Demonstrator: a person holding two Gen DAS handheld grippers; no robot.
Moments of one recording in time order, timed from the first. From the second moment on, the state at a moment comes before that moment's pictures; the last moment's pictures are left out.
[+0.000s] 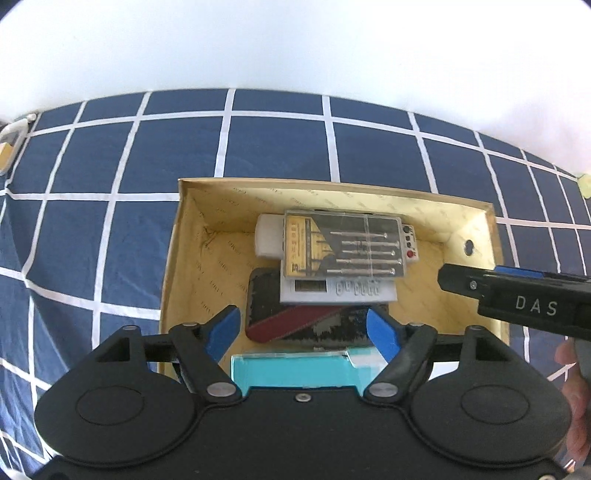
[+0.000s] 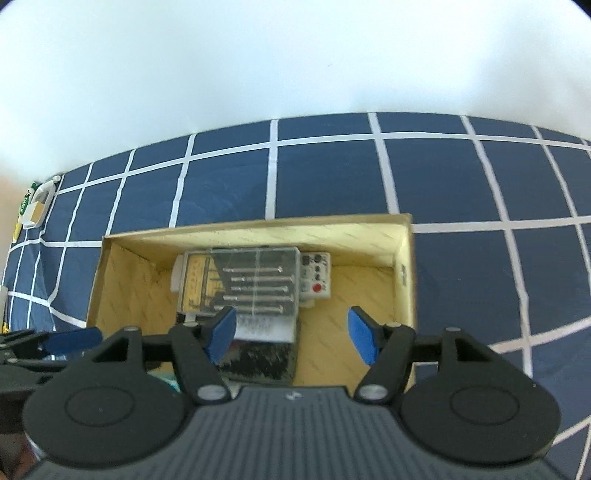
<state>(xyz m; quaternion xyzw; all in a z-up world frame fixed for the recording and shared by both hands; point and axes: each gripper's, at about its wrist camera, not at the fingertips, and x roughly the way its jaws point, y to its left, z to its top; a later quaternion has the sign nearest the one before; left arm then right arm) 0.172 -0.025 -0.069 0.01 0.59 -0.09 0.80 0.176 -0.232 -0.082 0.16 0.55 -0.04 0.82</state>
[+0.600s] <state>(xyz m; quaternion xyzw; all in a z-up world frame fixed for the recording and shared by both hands) 0.105 0.001 -0.021 0.01 0.55 -0.06 0.83 0.092 -0.237 -0.038 0.16 0.53 -0.06 0.83</state>
